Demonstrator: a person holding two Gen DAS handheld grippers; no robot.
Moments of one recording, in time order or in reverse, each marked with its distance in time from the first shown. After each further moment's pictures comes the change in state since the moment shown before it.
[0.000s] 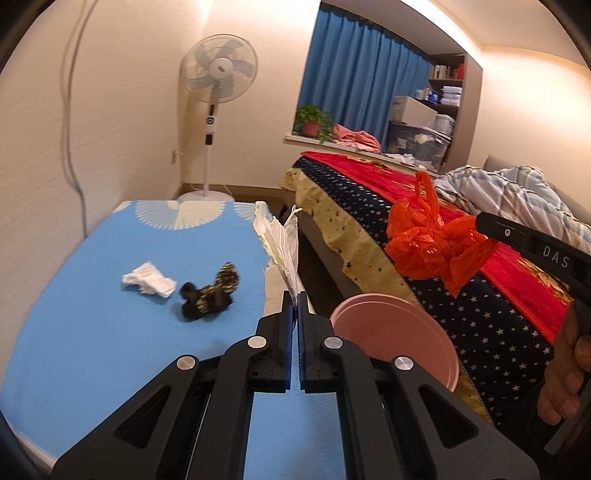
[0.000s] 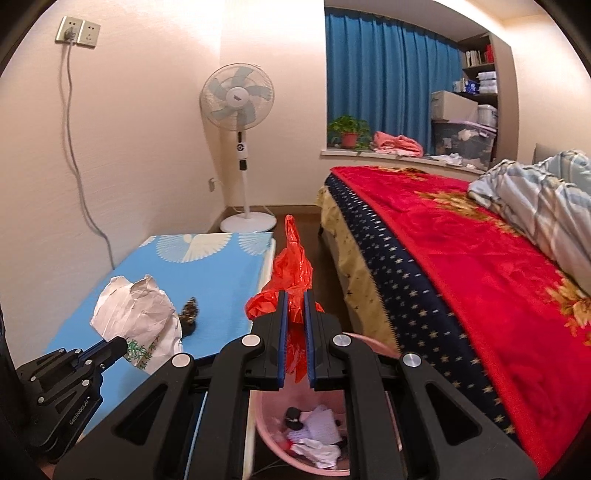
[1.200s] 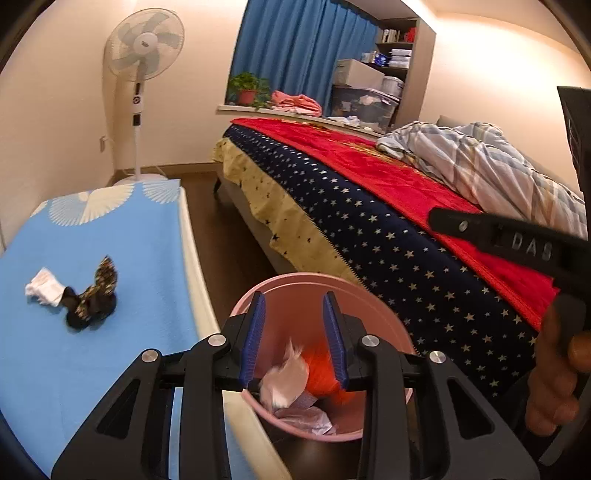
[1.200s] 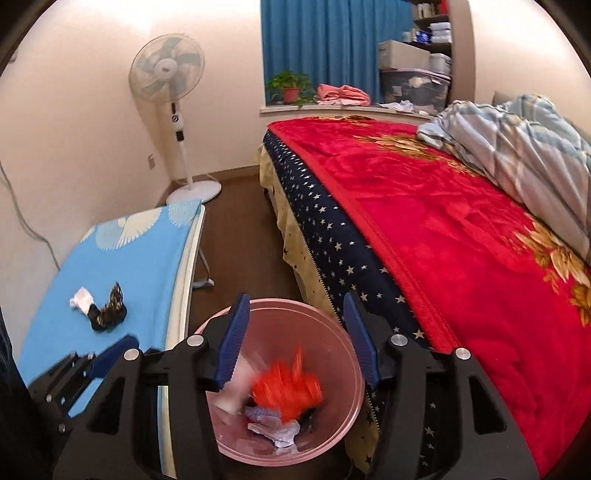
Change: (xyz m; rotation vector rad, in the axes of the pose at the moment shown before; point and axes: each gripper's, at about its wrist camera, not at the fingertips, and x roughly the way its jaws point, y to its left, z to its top) left arm 0.079 -0.084 -0.011 0.094 0.125 -0.185; right arm 0.045 -0.079 -0.019 0.148 0.164 -0.152
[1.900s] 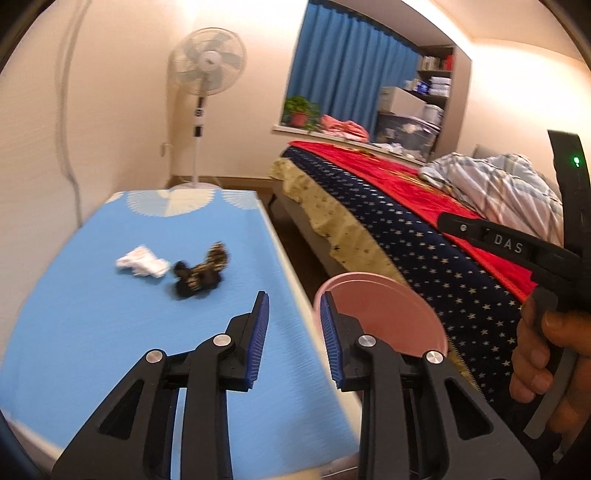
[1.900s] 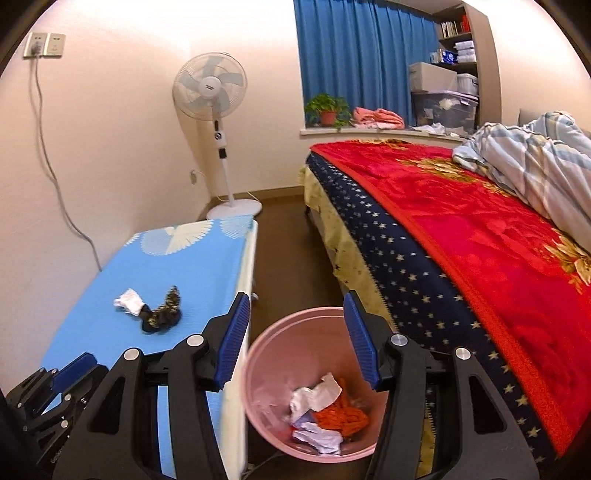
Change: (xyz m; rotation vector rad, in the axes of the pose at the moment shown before) left arm -0.107 0.067 -0.033 -0.092 -0.092 0.166; right arm -0.030 0.060 -0.026 -0.055 -0.095 0.148
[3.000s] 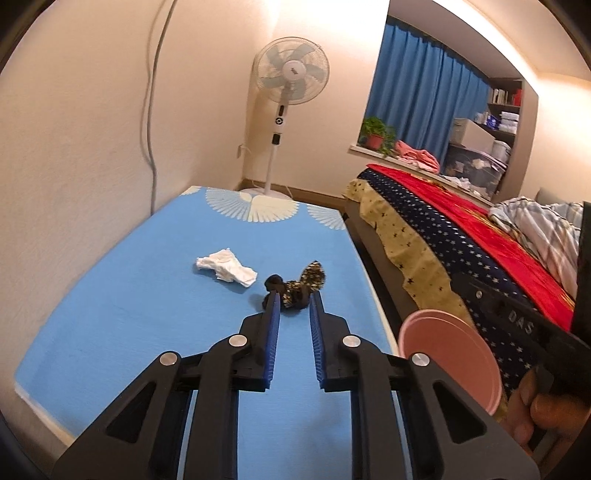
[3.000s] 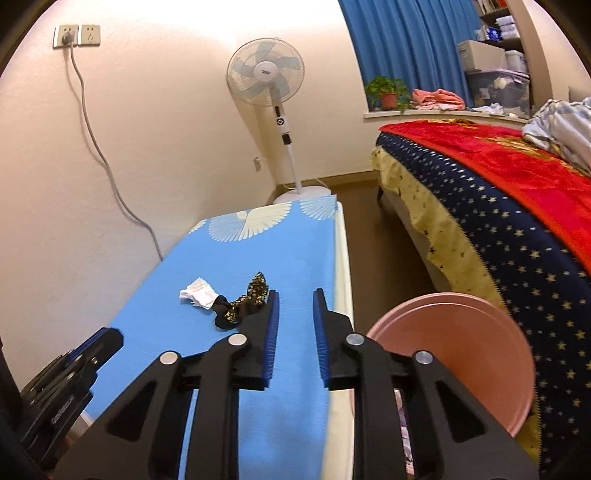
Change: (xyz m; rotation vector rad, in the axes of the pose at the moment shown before) left arm 0.014 0.066 0.008 -0.156 -0.071 0.227; right arm 0.062 0.074 -0.023 0.013 0.055 0.258
